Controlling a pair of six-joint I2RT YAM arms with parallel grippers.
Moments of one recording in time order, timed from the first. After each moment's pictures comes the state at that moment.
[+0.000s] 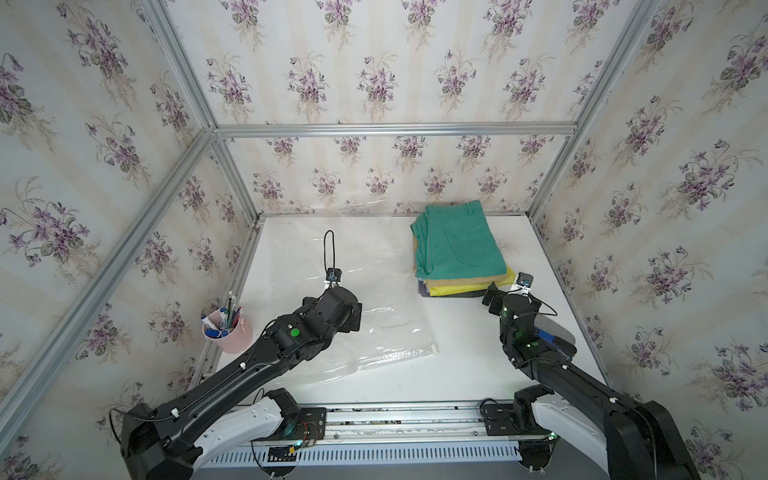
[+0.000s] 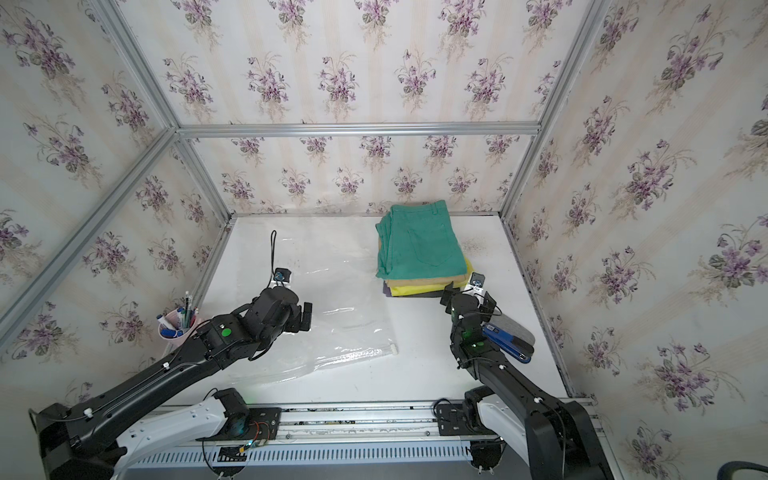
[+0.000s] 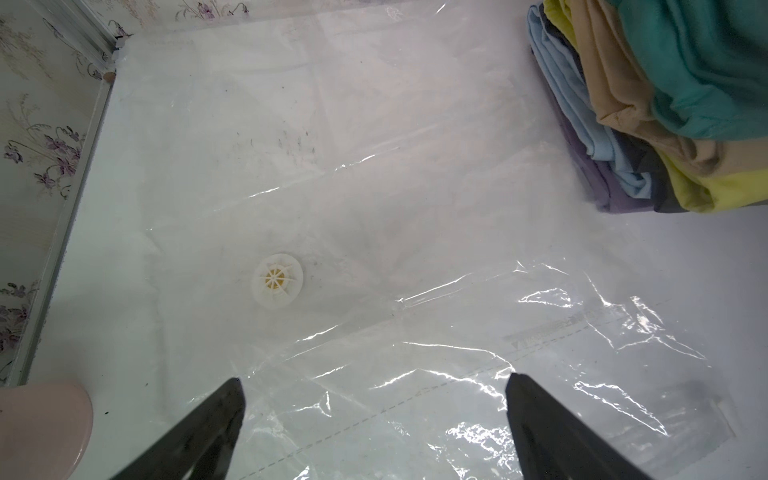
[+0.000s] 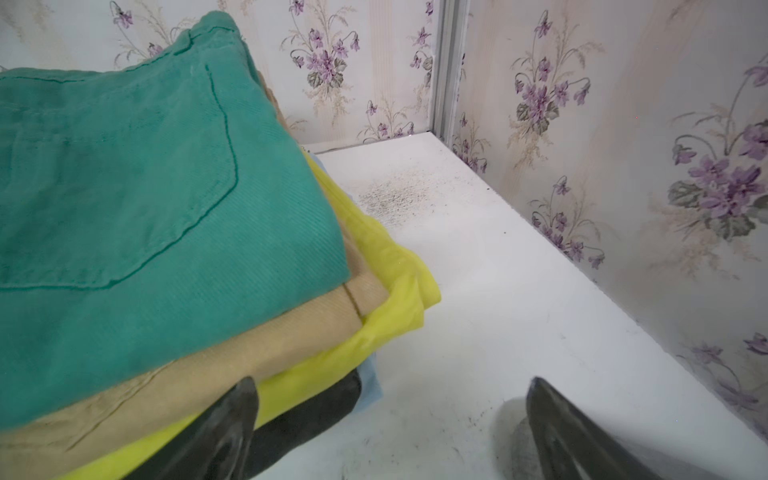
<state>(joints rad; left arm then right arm) -0.73 0.97 0.83 -0.74 -0.51 -0.46 0.27 1.01 0.25 0.40 0.58 0.22</state>
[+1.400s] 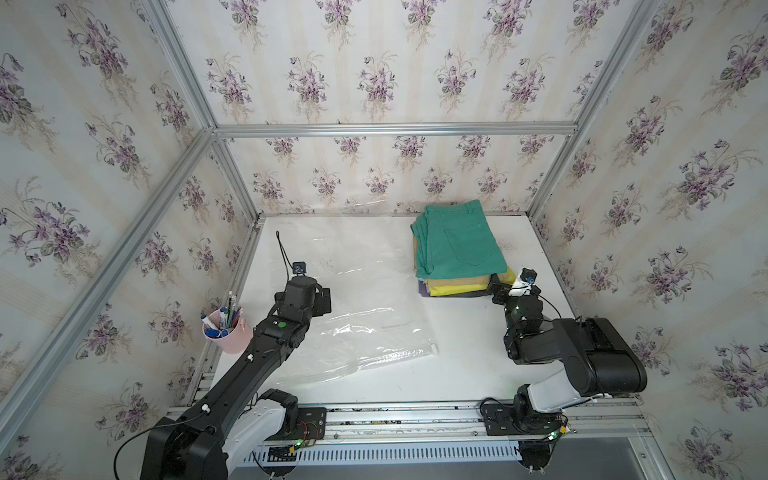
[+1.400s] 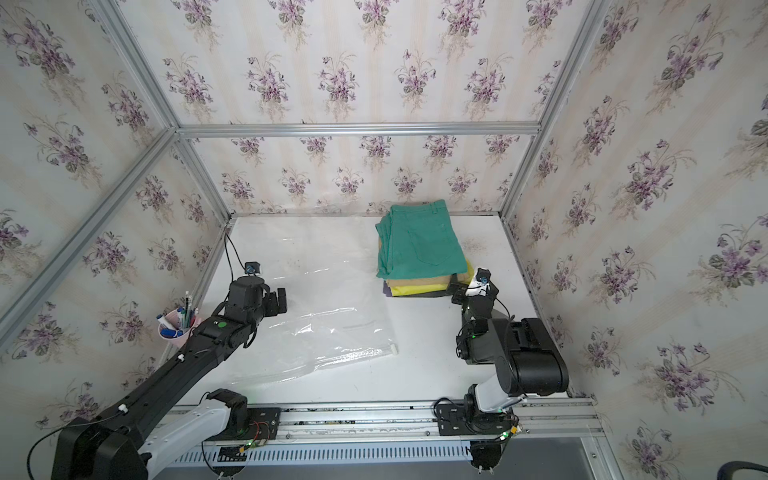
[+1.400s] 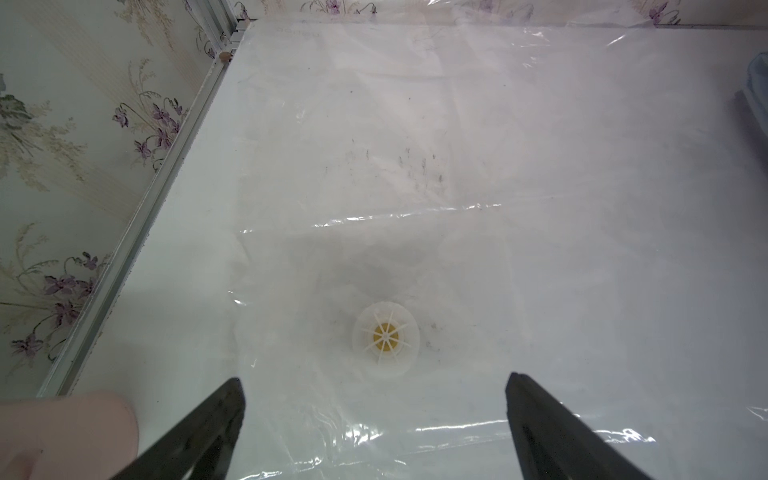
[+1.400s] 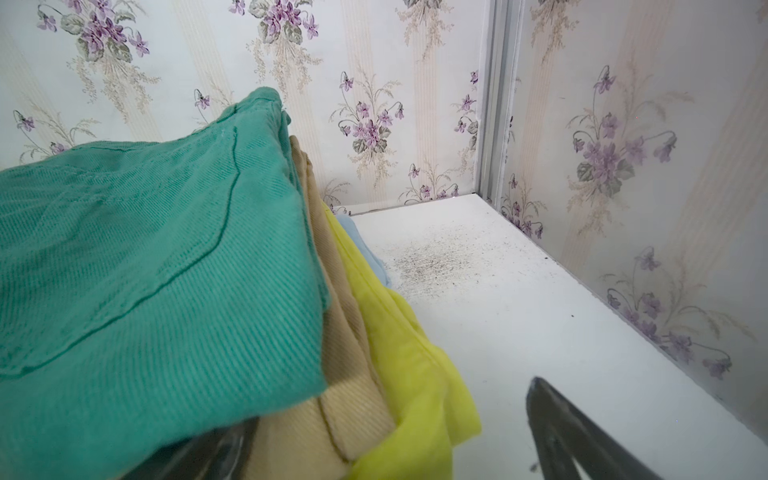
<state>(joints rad) -0.23 1.01 0.59 -0.31 -0.35 -0.22 0.04 1.54 0.19 1.25 0.18 0.11</state>
